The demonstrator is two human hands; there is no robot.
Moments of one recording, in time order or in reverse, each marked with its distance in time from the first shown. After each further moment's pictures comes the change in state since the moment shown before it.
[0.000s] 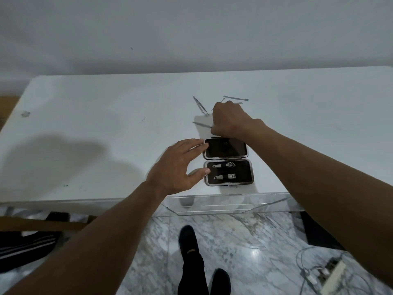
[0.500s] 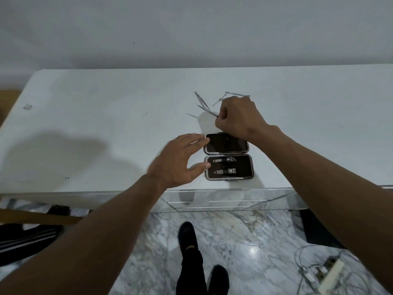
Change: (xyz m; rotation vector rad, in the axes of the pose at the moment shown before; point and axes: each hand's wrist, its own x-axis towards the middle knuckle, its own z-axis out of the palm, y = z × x) left_hand 0.000 0.000 -0.001 0.007 -0.020 -0.018; right_hand -0.027 0.011 -0.003 0.155 0.211 0.001
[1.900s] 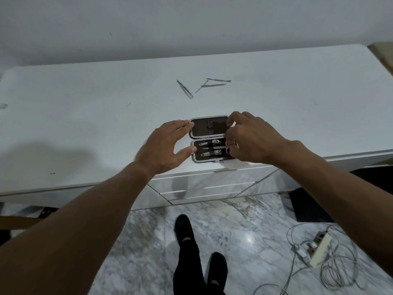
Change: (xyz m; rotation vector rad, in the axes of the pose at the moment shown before) left_hand -0.001 -0.001 -0.001 0.024 -0.036 0.003; right_hand -0.104 0.032 -0.010 -0.338 -0.171 -0.205
